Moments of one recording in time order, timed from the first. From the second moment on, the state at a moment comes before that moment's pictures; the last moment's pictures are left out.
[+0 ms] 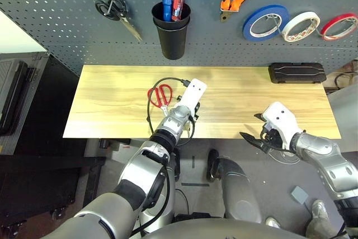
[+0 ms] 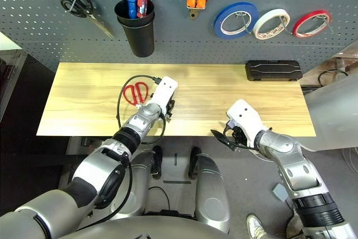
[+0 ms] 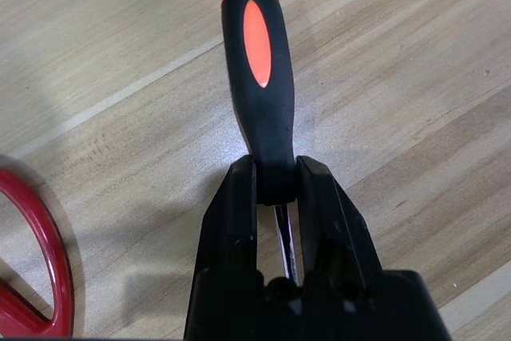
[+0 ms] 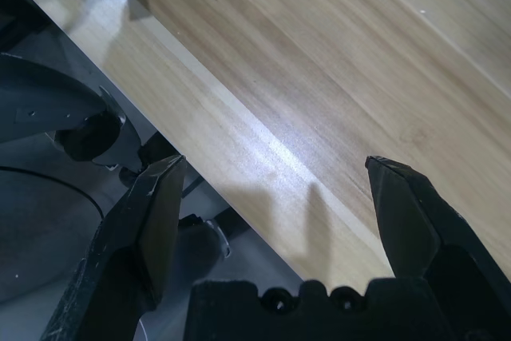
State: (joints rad) left arm -0.74 -0.09 -0.20 0.99 0.14 0.23 -0.10; right arm 0.03 -0.61 0.05 -0.16 0.11 0.37 0.70
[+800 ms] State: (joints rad) left arm -0.38 -0.02 -0.07 0.04 0.00 0.47 -0.15; right arm -0.22 -0.48 -0.04 0.23 0.30 -0.12 0.92
